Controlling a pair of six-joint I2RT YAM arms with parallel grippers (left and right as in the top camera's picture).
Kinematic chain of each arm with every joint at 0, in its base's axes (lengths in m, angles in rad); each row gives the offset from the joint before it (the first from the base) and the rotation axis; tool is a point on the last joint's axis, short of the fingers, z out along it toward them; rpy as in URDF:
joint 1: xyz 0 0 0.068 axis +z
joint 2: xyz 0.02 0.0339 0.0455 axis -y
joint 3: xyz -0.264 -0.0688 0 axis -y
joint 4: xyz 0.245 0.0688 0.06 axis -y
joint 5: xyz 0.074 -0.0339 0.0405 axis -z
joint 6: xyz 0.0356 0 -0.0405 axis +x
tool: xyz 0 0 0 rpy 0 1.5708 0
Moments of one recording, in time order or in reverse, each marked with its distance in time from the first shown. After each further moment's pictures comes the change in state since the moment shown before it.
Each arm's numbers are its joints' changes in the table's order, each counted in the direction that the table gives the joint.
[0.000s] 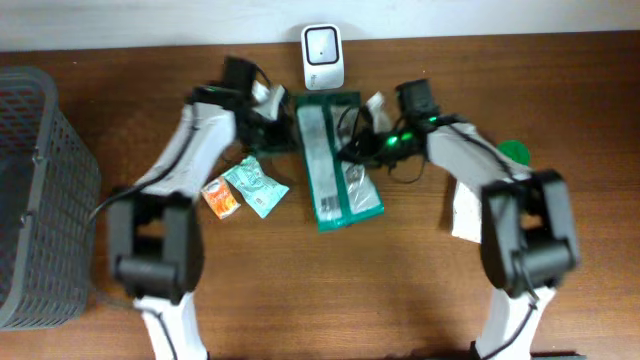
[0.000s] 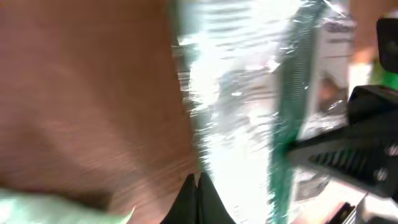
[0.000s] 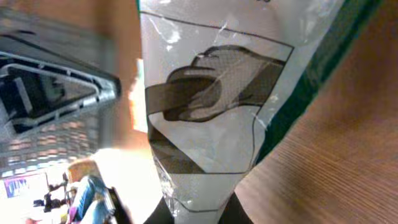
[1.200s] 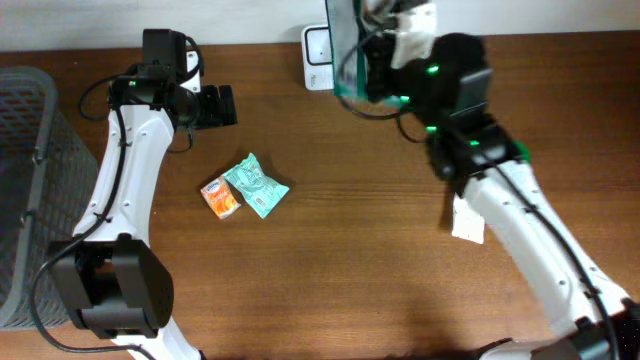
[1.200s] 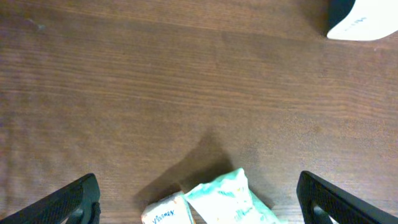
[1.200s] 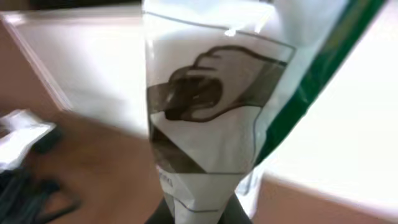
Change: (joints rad) left arm 0.153 0.168 0.028 -0.045 -0.525 0.025; right arm 0.177 0.457 0.002 0.468 0.806 -0.268
